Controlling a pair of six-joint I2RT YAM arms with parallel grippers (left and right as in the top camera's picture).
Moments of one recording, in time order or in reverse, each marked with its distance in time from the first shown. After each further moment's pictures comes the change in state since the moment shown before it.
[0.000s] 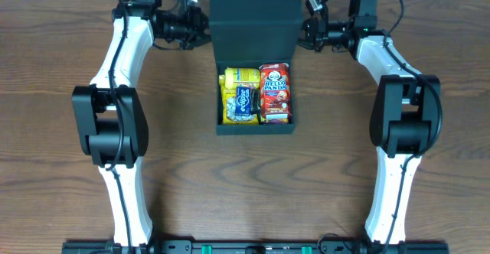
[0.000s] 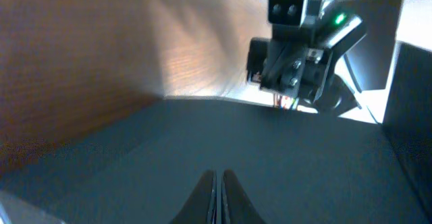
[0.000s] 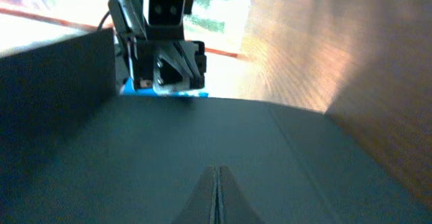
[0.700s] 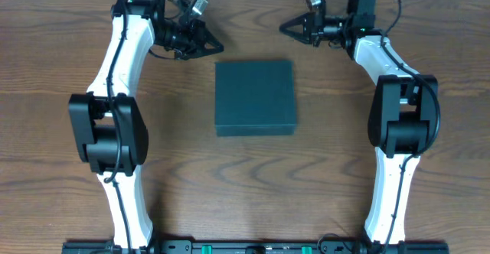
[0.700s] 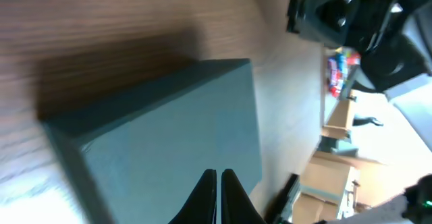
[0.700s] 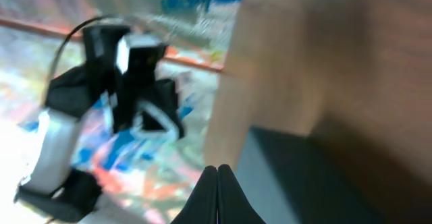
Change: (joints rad) left arm -0.024 -0.086 0.000 -0.241 -0.209 0.189; right arm 0.013 0.000 -0.001 0.167 0.120 0.089
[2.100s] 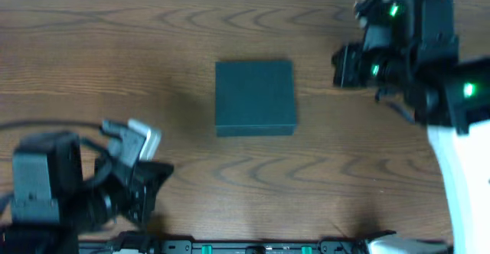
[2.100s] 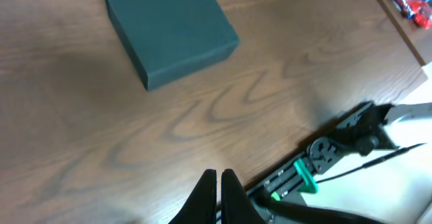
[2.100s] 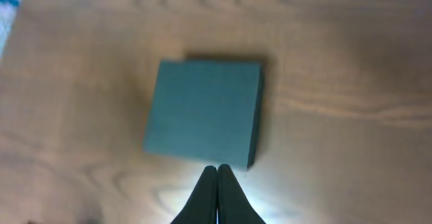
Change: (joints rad) left arm 0.000 -1.336 -0.489 -0.462 -0.357 0.237; right arm 0.279 -1.002 0.016 -1.326 1.244 -0.489
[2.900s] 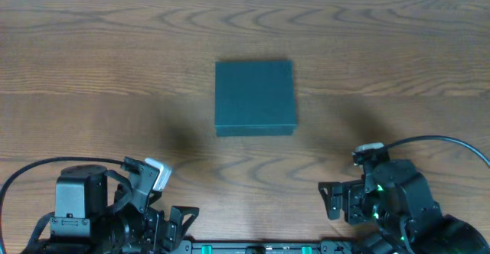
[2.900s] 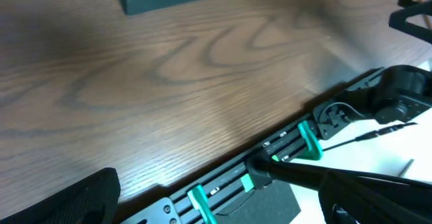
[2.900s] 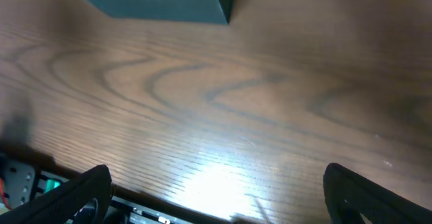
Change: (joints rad) left arm 0.000 -0.218 -0.400 0.025 -0.002 -0.035; right arm 0.213 -0.799 -0.947 0.057 0.142 0.142
